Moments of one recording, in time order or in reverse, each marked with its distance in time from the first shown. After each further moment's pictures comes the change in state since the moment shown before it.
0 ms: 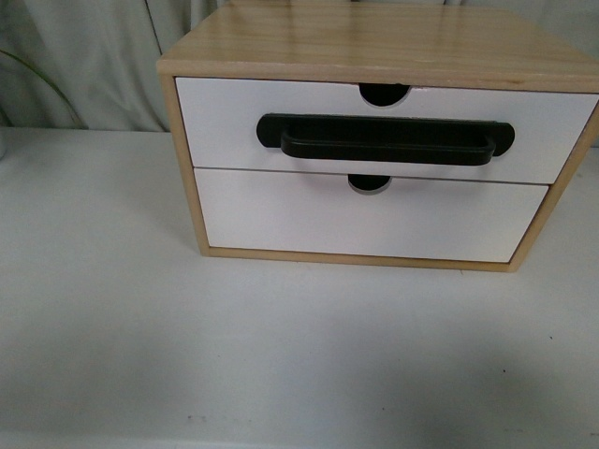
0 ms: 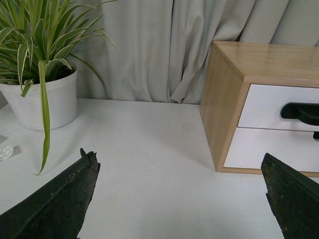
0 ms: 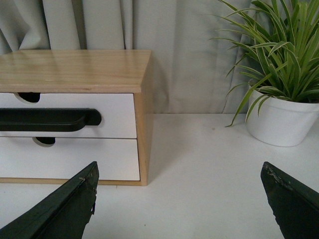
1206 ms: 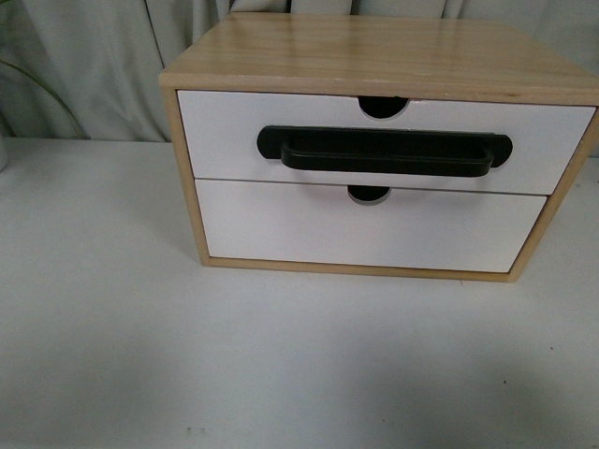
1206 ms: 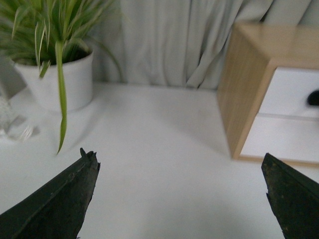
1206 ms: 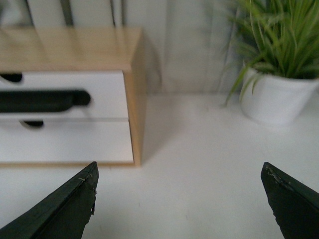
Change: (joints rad) left arm -0.041 0.054 0.015 -0.040 -0.100 0.010; right arm 0.009 0.087 0.053 -0.129 0.045 0.005
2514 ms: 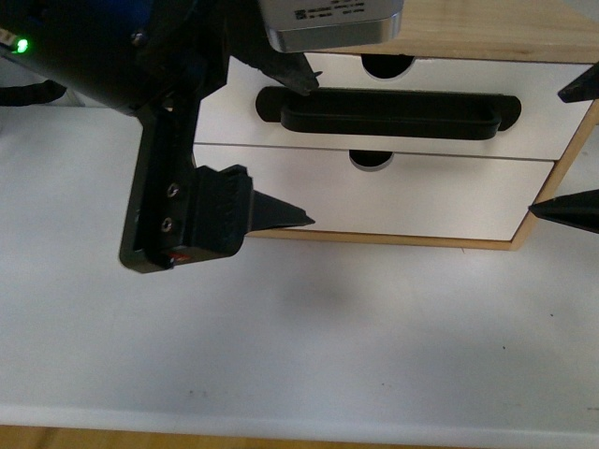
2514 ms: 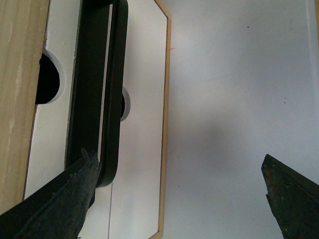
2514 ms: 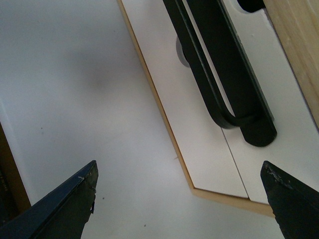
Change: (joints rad) left arm -0.367 1.538 0.995 -0.156 0.540 1.211; right arm 0.127 1.307 0.789 -0.126 -0.502 -1.007
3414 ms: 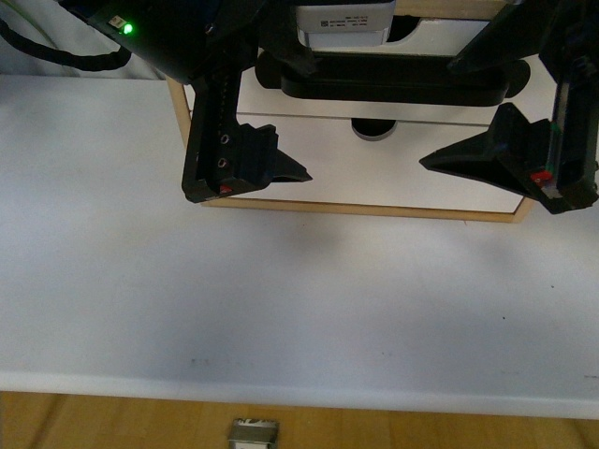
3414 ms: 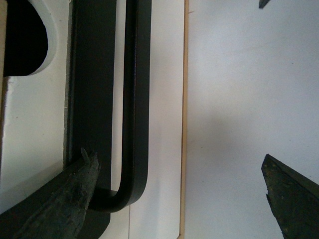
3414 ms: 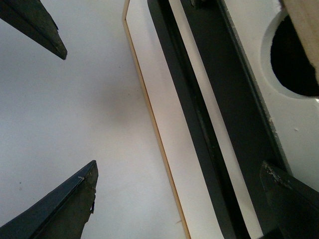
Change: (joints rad) left arm 0.024 0.217 0.171 -0.021 -0.061 0.048; right arm 0.096 0.274 0.155 0.121 -0.033 0.043
